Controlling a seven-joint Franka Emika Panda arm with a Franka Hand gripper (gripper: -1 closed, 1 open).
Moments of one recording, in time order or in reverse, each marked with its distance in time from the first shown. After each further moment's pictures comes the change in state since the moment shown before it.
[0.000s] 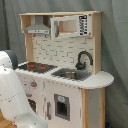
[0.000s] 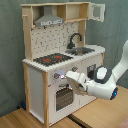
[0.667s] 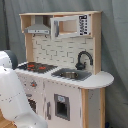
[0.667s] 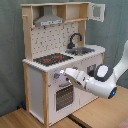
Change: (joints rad) arm 0.014 0.006 0.002 0.035 0.000 -0.112 -0.167
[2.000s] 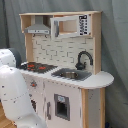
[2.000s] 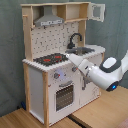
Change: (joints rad) arm 0.059 0.101 0.007 0.000 0.007 -0.338 -0.267
